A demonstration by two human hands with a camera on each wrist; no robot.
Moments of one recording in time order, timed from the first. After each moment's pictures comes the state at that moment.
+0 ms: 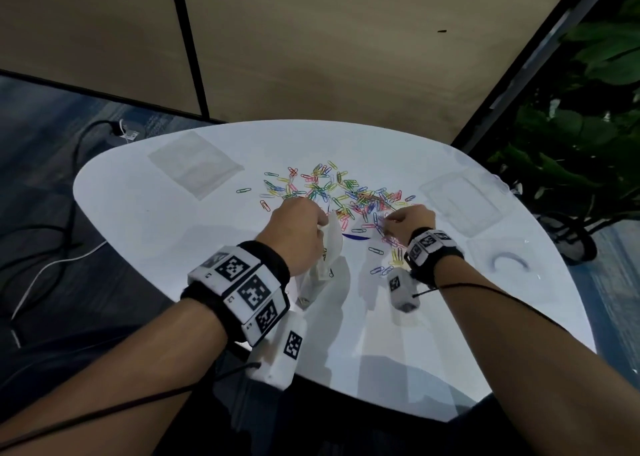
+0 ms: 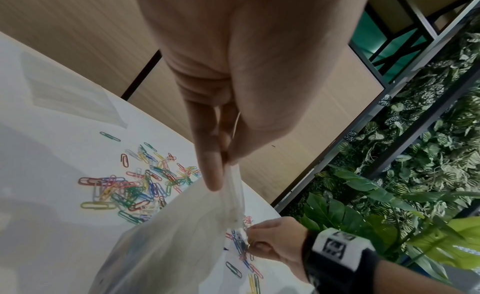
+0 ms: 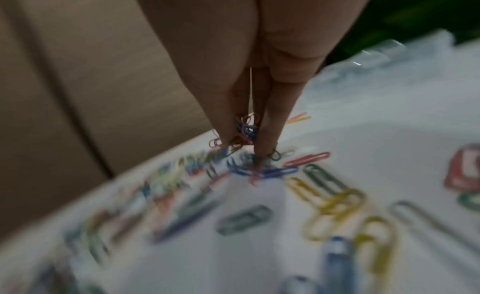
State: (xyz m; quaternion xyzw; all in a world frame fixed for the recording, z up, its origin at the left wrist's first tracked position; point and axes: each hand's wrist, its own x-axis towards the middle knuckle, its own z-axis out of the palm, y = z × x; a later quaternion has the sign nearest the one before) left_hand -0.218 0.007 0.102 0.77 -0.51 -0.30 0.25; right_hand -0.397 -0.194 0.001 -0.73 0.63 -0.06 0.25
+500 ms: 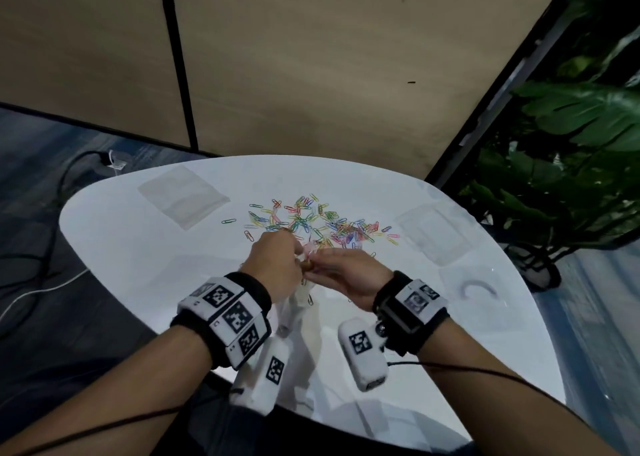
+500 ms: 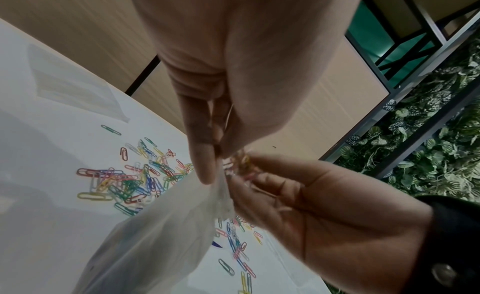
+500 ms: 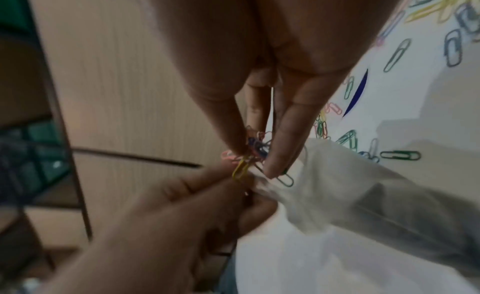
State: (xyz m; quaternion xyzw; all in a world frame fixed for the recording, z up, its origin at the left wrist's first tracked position) left_hand -0.222 0.011 0.114 0.79 -0.47 -0.30 0.24; right_hand -0.356 -0.078 0.080 -0.43 0.41 -0.15 0.79
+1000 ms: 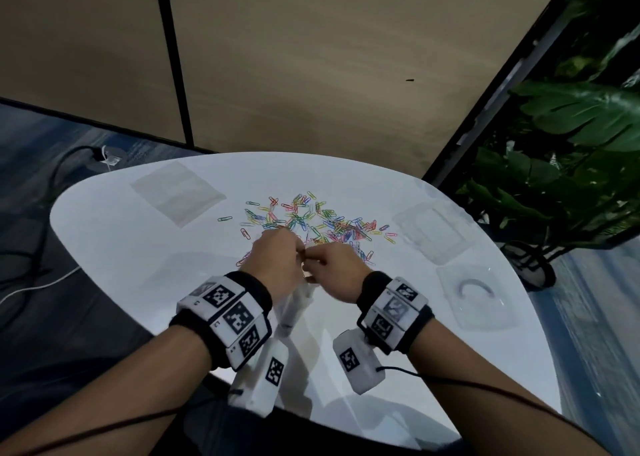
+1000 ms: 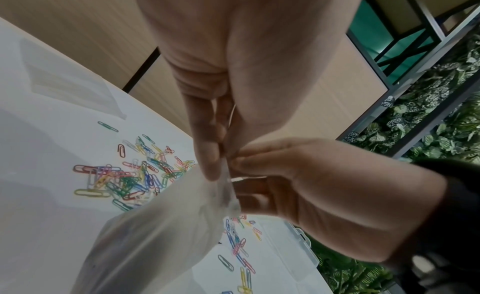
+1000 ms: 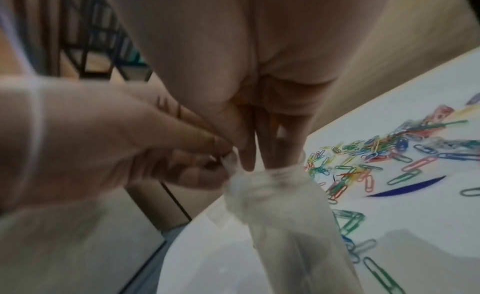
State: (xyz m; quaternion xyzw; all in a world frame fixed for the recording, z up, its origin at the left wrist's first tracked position) left_hand -0.227 0.008 0.115 0.79 -0.48 -0.29 0.25; right_hand -0.341 -0.070 0.093 -0.82 0.39 -0.03 0.42
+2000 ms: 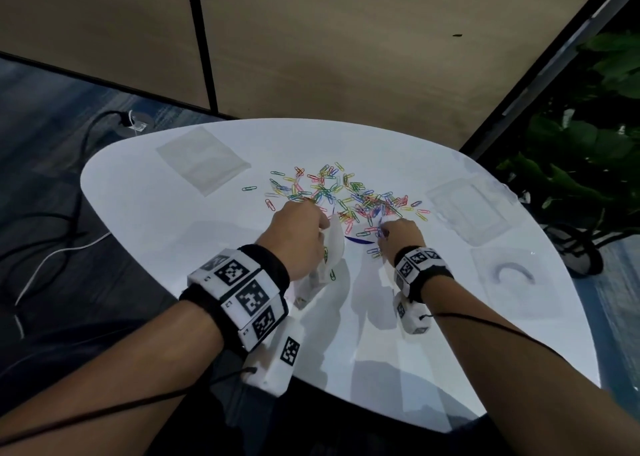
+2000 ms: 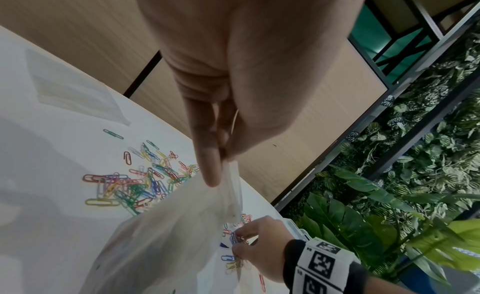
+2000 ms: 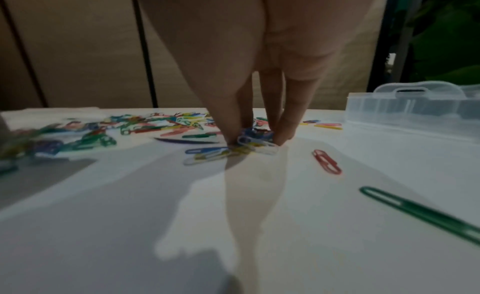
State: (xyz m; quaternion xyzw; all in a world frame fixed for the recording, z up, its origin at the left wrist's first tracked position) left_hand -0.216 0.010 0.106 0.79 -0.50 -0.29 0.23; right_hand -0.379 -0.176 -0.013 -0.83 0.54 0.10 0.07
